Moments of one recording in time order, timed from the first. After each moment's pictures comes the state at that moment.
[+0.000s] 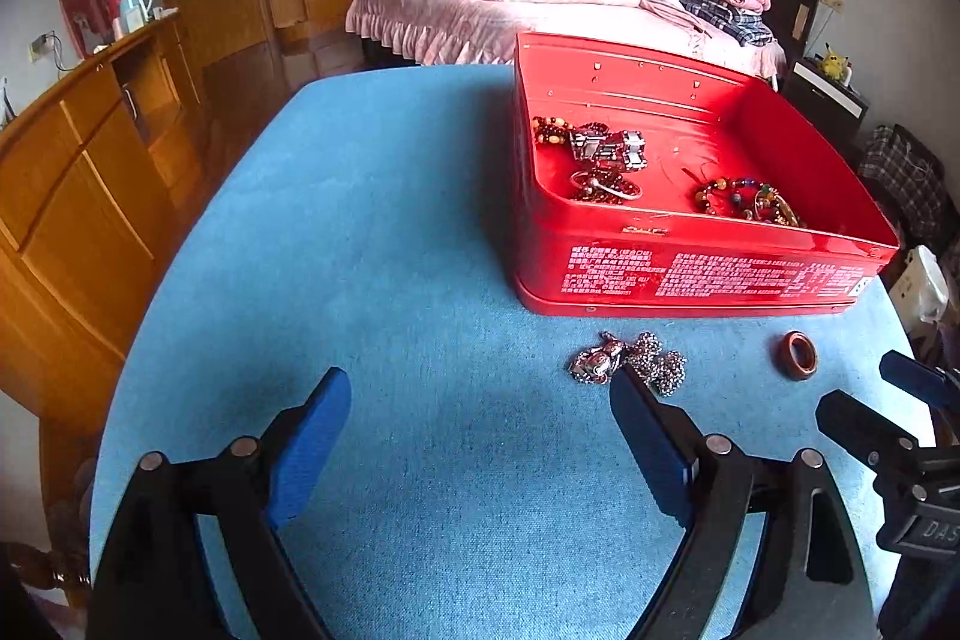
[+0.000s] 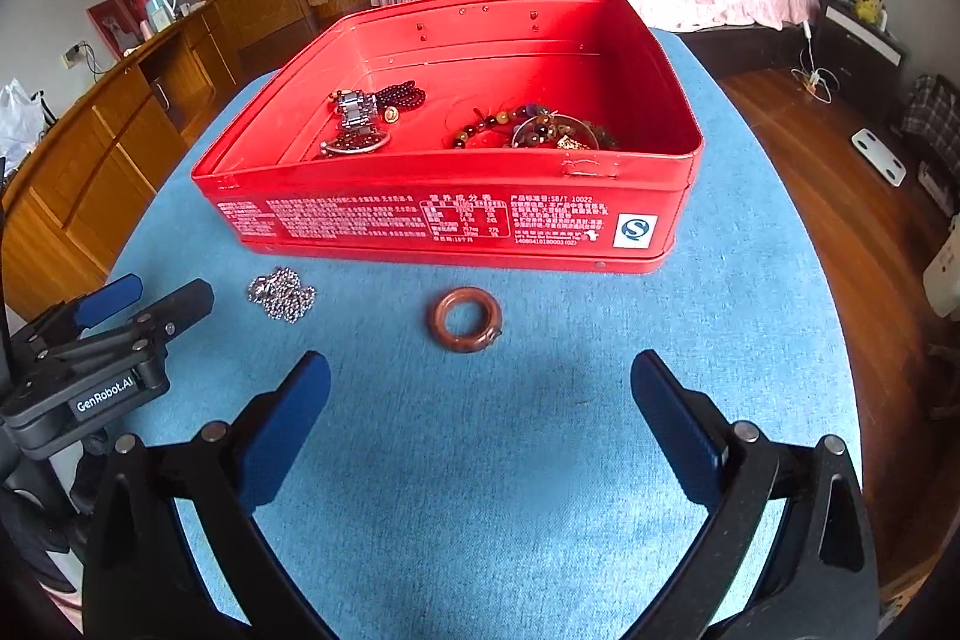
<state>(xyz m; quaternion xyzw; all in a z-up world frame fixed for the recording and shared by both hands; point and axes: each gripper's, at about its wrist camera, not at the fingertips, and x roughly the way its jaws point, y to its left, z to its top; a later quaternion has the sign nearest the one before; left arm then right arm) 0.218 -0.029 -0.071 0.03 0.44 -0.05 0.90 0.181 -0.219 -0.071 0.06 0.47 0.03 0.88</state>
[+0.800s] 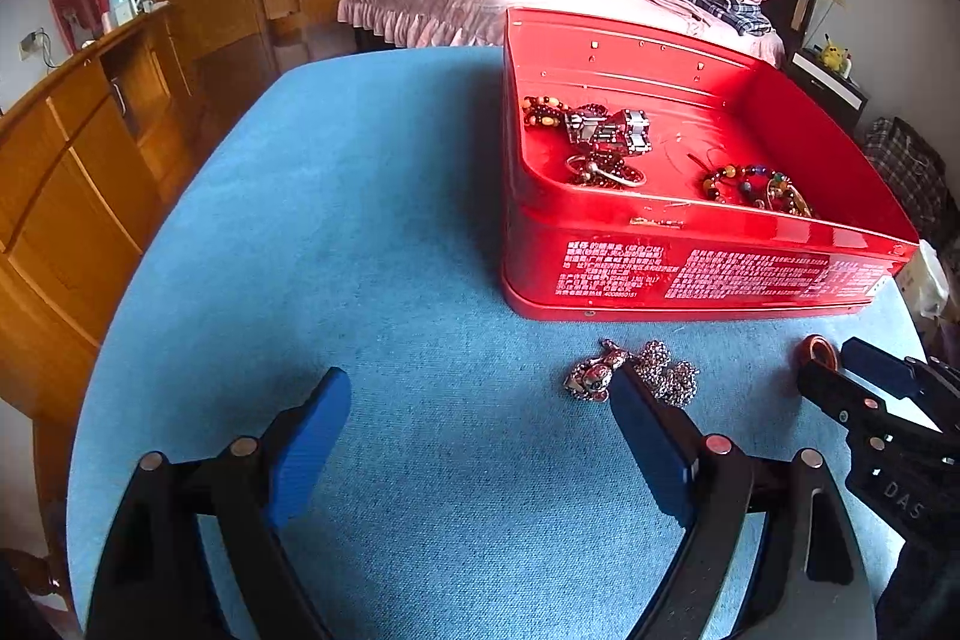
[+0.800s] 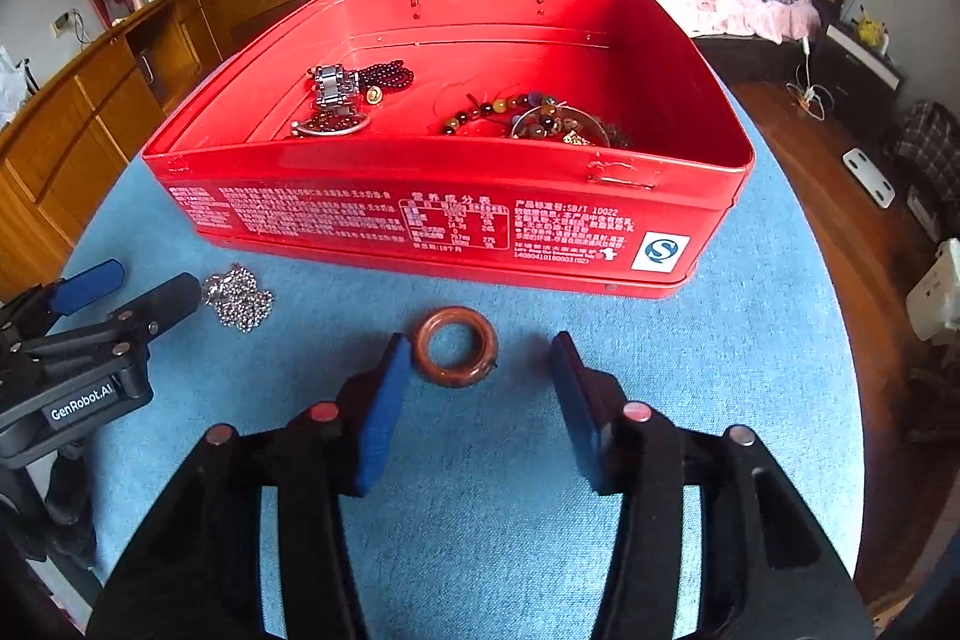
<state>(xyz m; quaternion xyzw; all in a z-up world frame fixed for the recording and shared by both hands) 0.233 -0.037 -0.089 0.03 0.45 -0.06 0.89 0.200 -0.211 -0.088 0.02 0.48 0.01 0.88</state>
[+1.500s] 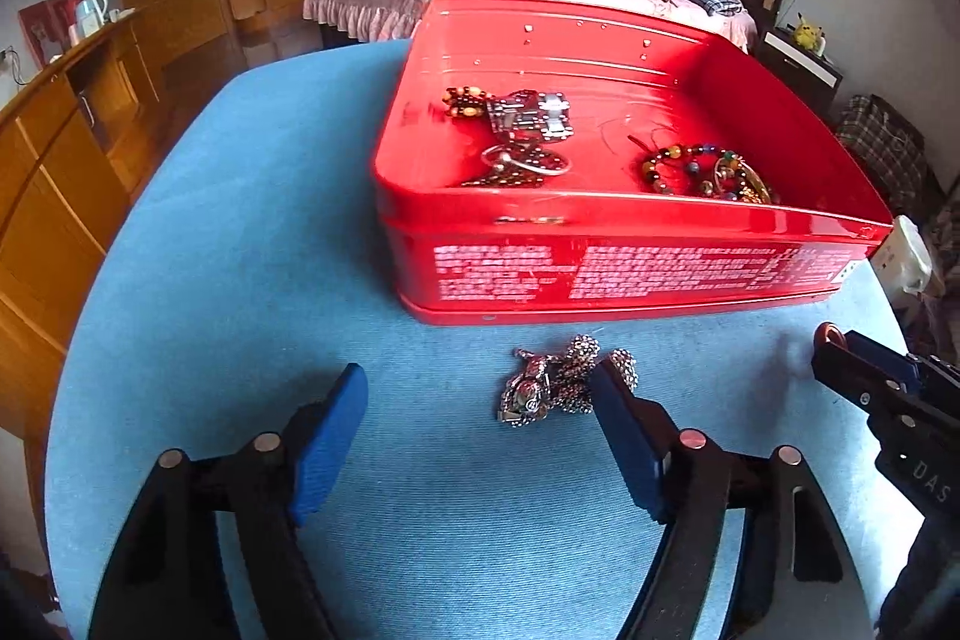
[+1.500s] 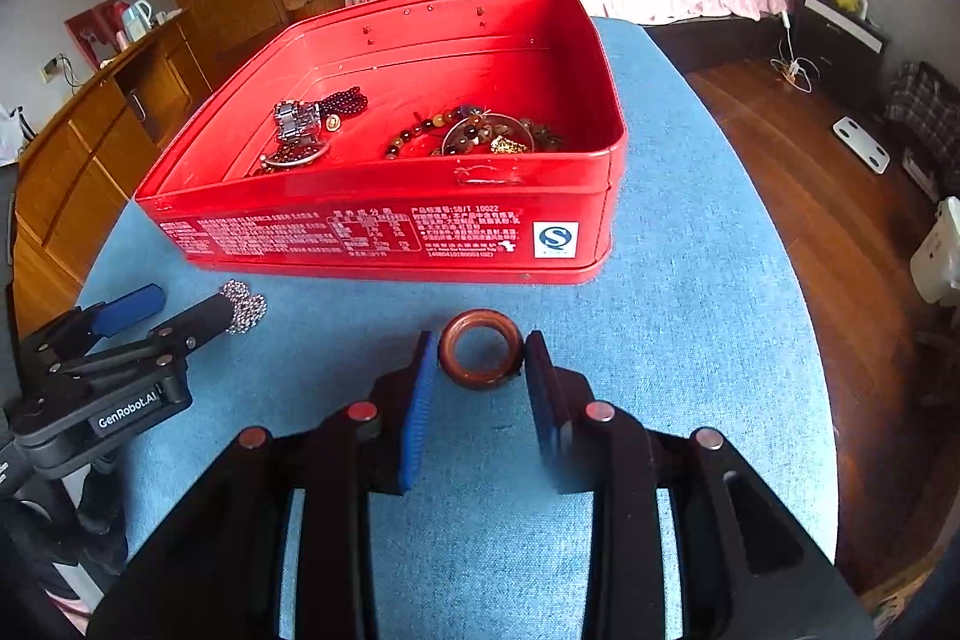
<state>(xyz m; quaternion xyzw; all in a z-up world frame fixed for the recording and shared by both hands) 0.240 -0.073 -0.089 0.04 0.46 -0.10 0.88 0.185 -0.245 -0.078 0.07 0.47 0.00 0.88</state>
